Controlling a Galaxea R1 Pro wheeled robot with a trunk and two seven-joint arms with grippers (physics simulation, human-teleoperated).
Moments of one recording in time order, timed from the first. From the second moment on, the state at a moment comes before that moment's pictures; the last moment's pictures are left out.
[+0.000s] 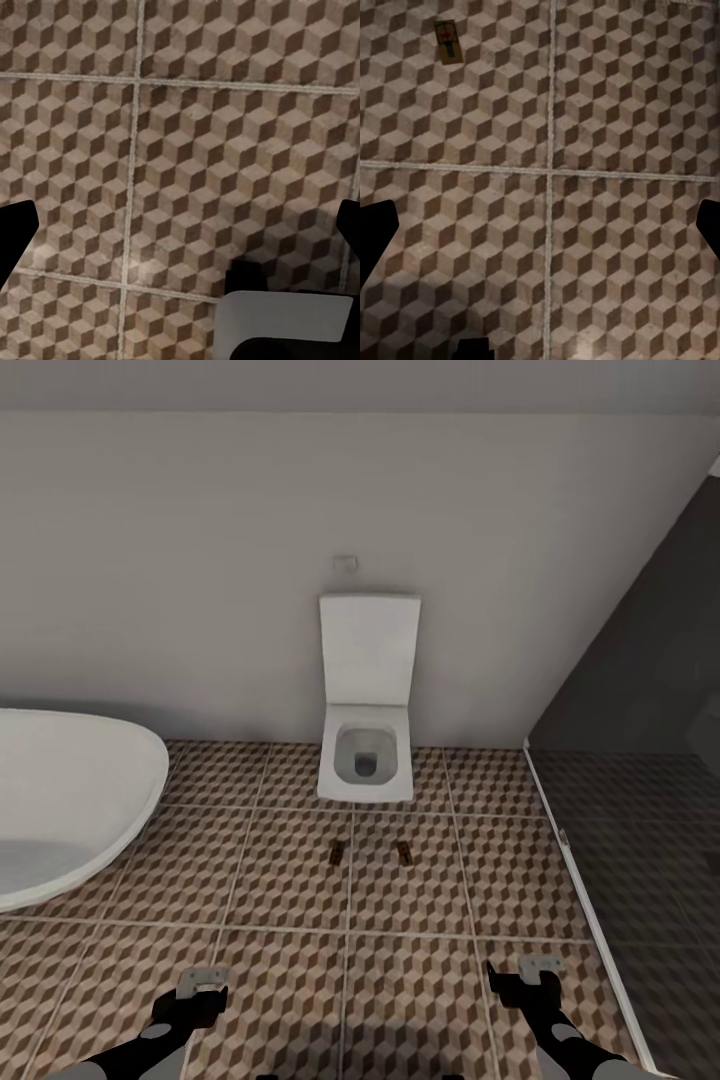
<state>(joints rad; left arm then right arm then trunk) -0.60 0.21 -1.46 -0.25 1.45 -0.23 0.21 -0.60 -0.11 0.30 -0.02 -0.28 -0.44 -0.04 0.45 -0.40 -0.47</state>
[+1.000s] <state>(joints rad) -0.60 0.21 -1.46 -0.25 1.45 -0.23 0.21 -0.60 -0.11 0.30 -0.02 -0.28 -0.44 -0.04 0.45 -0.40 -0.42</state>
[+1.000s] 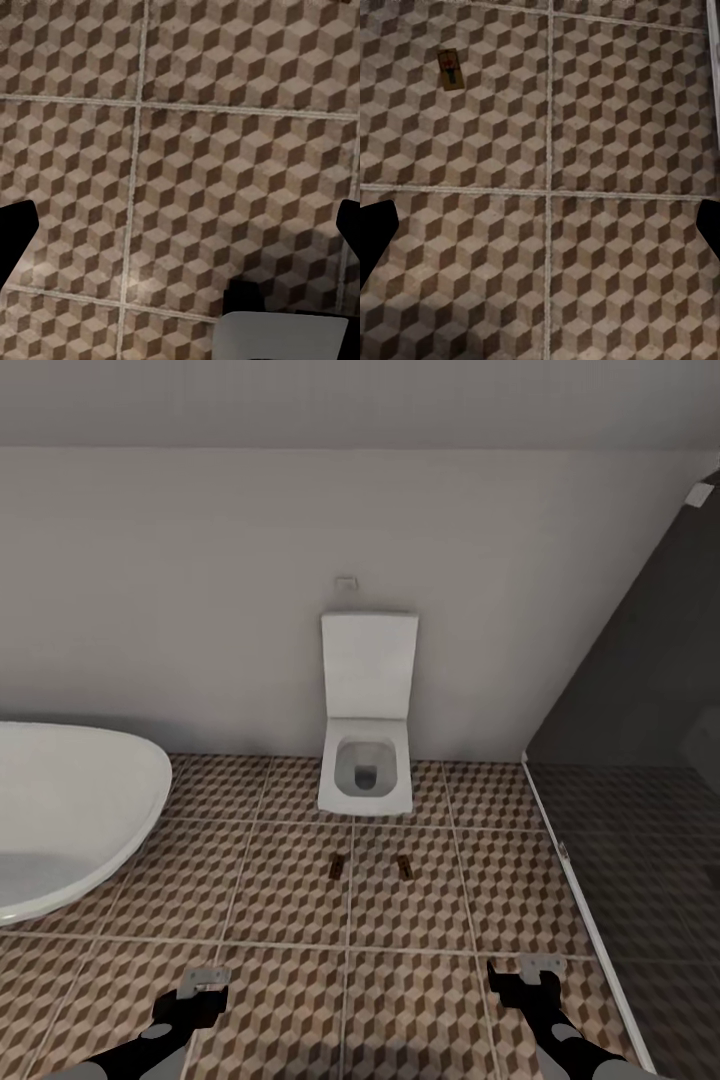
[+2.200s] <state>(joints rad) -0.60 0.21 -1.46 -0.25 1.45 -0.23 0.21 -0.60 -0.11 0.30 -0.02 -0.28 -0.44 -0.04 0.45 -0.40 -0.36</state>
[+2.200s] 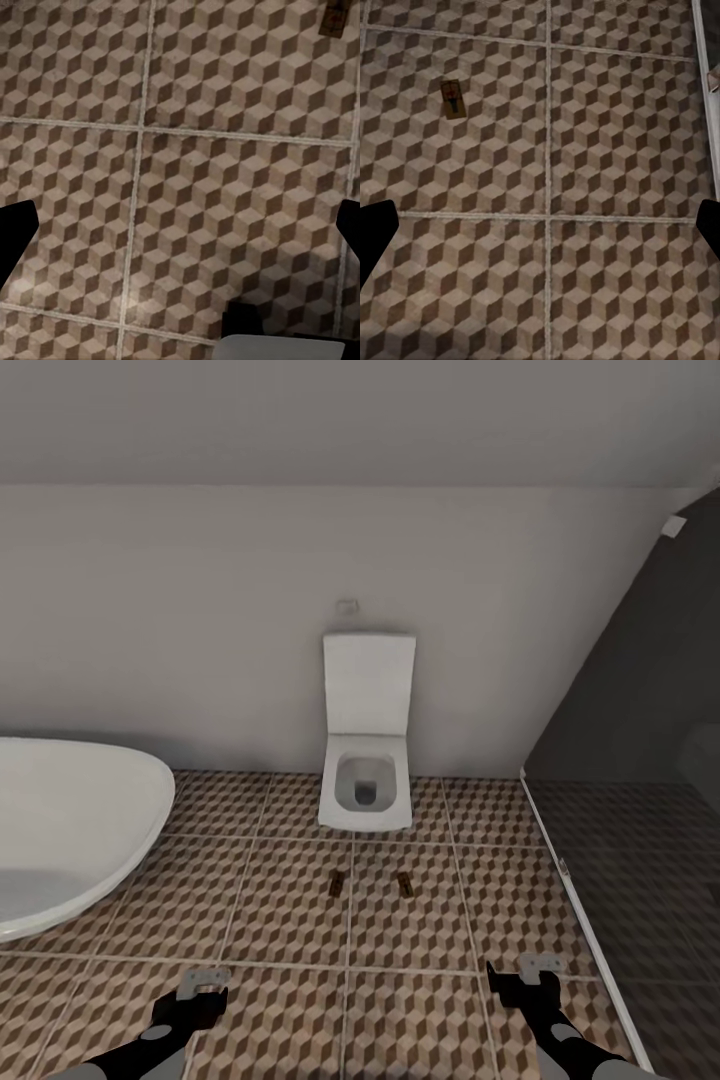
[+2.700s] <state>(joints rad) -0.60 0.21 -1.46 -0.25 1.45 -0.23 0.21 -0.60 -0.11 0.30 -0.02 -0.28 -0.44 -0.04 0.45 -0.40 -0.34</state>
